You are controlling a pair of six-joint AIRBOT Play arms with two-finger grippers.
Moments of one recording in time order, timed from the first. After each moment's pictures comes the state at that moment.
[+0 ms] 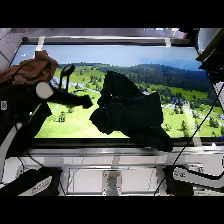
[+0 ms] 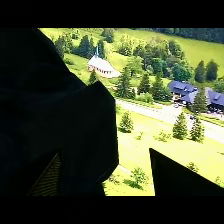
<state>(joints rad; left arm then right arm) -0.28 -1.08 0.97 1.15 -1.06 -1.54 -0.37 -1.33 1.94 -1.19 1.71 1.35</state>
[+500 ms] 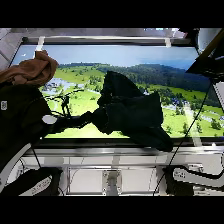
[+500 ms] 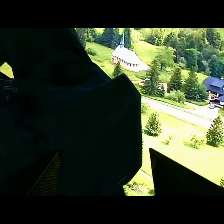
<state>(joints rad) -0.26 -1.10 0.49 0.38 -0.62 -1.14 -0.30 -1.35 1.85 -1.15 1.65 1.37</state>
